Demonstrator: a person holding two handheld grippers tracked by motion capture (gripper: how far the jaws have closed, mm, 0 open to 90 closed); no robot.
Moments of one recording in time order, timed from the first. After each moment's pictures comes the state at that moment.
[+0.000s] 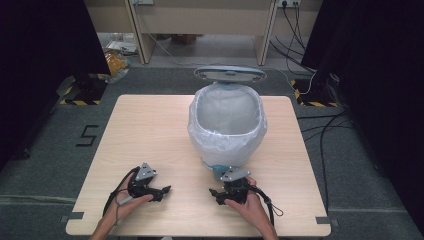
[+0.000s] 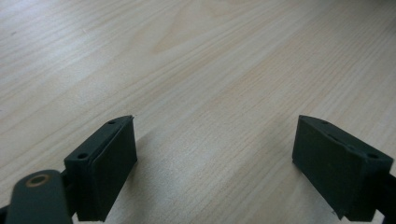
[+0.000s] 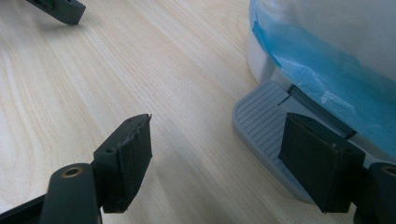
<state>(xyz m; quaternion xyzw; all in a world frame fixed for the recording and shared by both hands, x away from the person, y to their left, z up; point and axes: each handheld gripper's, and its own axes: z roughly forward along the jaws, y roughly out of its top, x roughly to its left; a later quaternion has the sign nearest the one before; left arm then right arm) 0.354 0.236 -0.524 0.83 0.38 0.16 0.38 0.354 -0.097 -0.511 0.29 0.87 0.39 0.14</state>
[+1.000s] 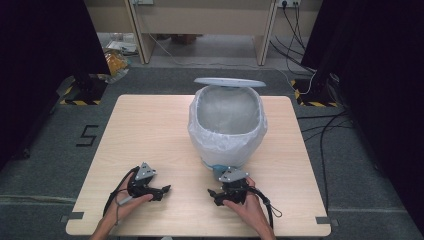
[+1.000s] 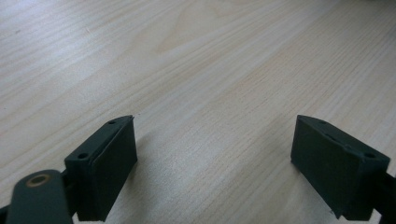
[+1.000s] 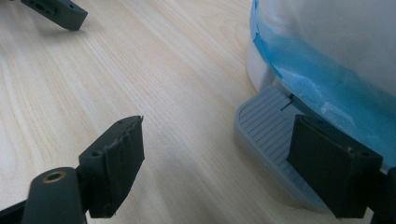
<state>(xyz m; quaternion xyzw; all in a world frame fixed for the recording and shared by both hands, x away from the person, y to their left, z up) 0.355 0.237 -0.524 0.83 0.38 0.16 0.38 0.351 -0.093 -0.509 0.28 0.86 0.39 0.16</state>
